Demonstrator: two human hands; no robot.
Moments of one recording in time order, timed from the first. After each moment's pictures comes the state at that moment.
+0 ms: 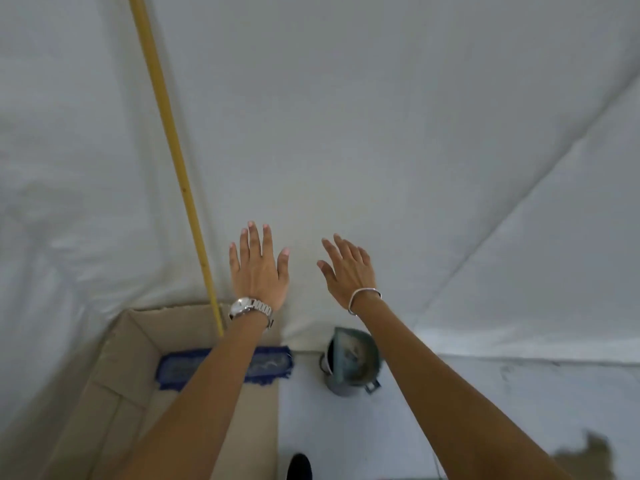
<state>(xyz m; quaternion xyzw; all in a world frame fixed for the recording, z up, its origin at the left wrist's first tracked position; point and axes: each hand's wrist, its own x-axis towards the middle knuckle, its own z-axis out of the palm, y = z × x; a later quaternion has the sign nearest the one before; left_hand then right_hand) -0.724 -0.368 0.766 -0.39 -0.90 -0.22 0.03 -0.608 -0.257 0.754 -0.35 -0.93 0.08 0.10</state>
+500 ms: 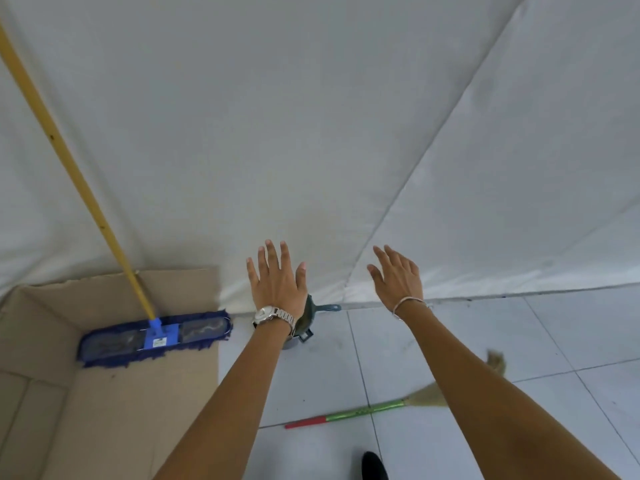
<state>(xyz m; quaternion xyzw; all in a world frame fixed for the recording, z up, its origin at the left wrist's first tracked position) -0.502 -0.323 0.705 -0.46 -0.87 -0.17 -0.07 -0.324 -0.209 0.716 -0.52 -0.85 0.05 0.04</state>
